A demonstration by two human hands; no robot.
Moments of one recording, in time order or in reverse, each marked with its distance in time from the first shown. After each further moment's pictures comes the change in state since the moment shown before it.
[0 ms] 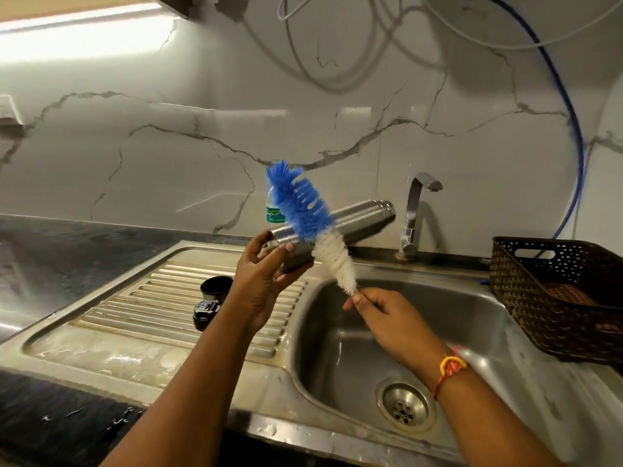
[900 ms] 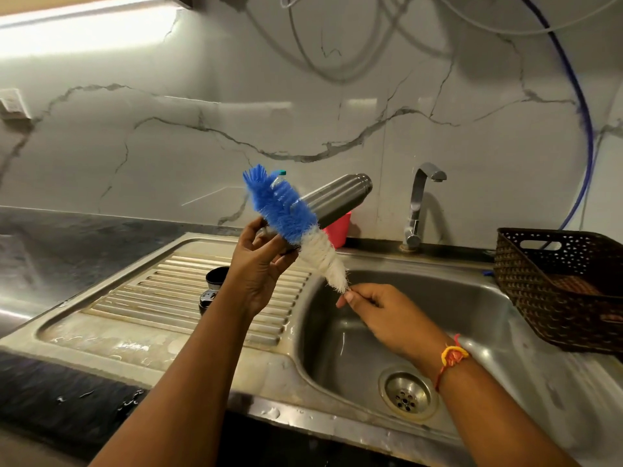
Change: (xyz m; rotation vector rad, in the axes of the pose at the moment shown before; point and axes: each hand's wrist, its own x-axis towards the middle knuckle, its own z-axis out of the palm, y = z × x) left_hand -0.001 0.009 0.002 -0.009 0.018 0.065; right_hand -0.003 -0.005 0.002 -0.036 -0.115 -0.027
